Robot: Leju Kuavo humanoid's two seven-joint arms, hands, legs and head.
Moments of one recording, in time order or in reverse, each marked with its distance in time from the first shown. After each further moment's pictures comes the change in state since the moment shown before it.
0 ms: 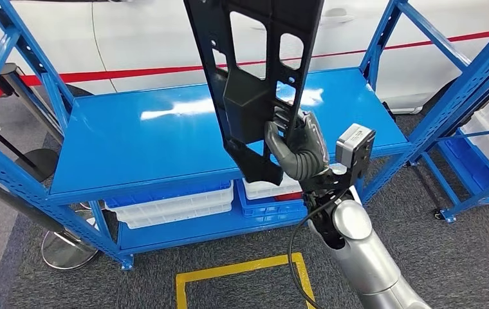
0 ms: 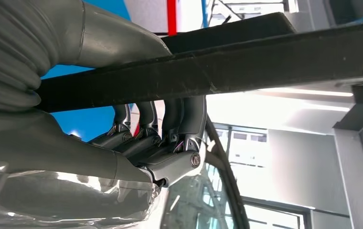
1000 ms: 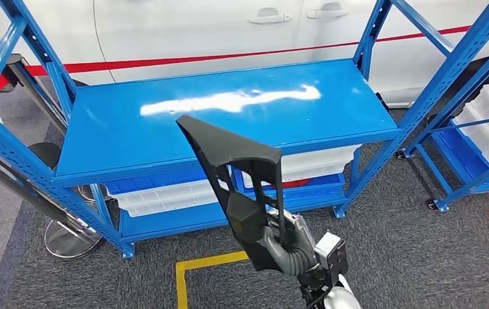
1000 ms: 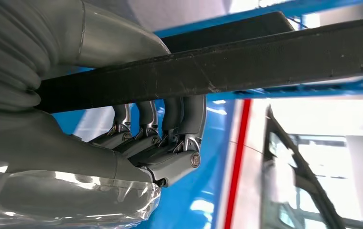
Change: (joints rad) left arm 0.016 0.015 -0.036 -0.029 -0.110 -0.102 -0.074; right arm 0.414 -0.073 0.121 0.132 0.049 -0.032 -0.289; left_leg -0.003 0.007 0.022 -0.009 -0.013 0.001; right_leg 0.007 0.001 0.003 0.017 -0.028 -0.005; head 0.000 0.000
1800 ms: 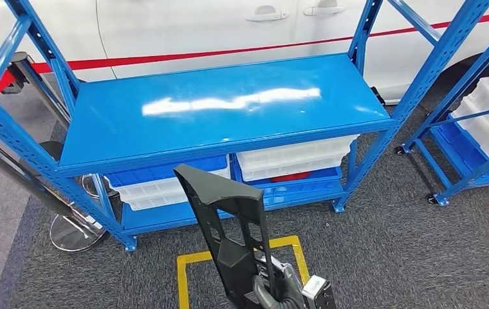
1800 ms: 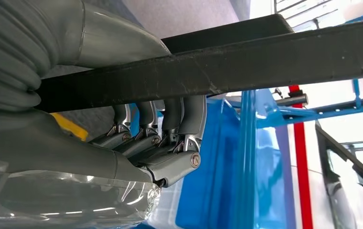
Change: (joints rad) left arm 0.027 -0.218 -0.234 0.045 -0.204 -0.055 -0.039; right arm 0.129 -0.044 0.216 0.024 -0.118 -0.132 -0.051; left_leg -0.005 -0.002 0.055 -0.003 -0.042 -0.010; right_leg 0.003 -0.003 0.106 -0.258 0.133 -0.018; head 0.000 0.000
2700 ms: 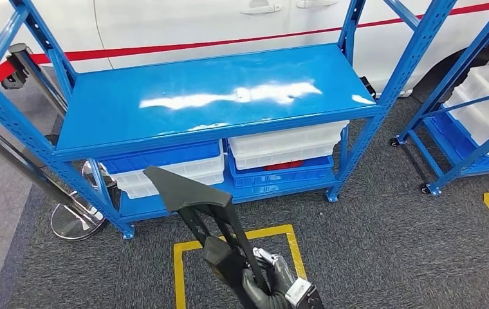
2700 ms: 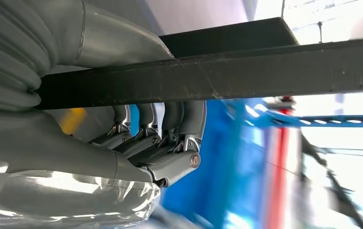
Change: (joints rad) left arm -0.025 -0.016 -0.012 0.002 0.003 0.052 -0.047; right arm -0.002 0.095 -0.100 -0.042 0.299 0.007 0.023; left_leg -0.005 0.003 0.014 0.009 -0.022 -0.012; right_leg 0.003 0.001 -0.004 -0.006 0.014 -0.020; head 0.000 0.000
